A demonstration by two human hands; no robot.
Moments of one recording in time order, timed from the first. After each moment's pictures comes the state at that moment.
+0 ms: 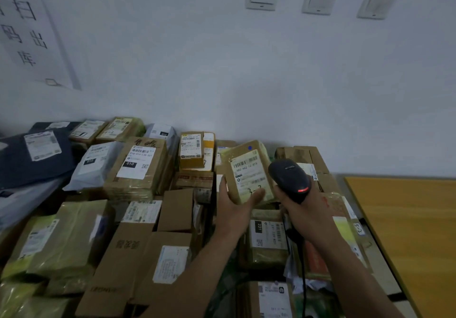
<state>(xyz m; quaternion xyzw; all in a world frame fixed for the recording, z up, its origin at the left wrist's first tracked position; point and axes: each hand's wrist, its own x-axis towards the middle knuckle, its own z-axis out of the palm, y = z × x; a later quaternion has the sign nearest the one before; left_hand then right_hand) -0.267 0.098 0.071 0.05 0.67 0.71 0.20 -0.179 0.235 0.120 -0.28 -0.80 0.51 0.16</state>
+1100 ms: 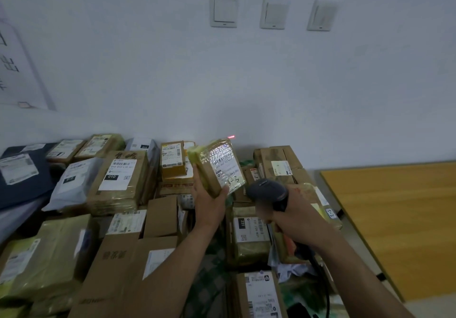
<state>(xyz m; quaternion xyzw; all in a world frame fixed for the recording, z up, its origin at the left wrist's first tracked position) -0.286 0.101 0.054 0.10 0.74 0.66 0.09 -0.127 0.236 0.146 -0.22 -0.86 0.46 0.05</state>
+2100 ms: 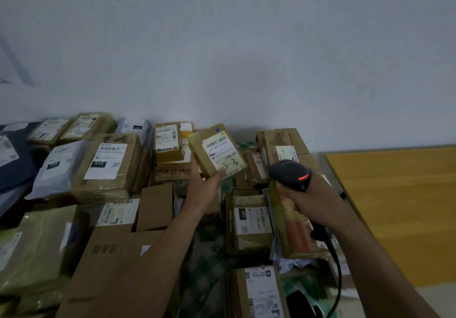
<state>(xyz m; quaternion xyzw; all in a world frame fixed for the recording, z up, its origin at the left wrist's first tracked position) -0.323 0.103 0.051 0.08 0.74 0.64 0.21 -0.149 0.287 0.127 -0.28 -0.84 0.46 0.07</state>
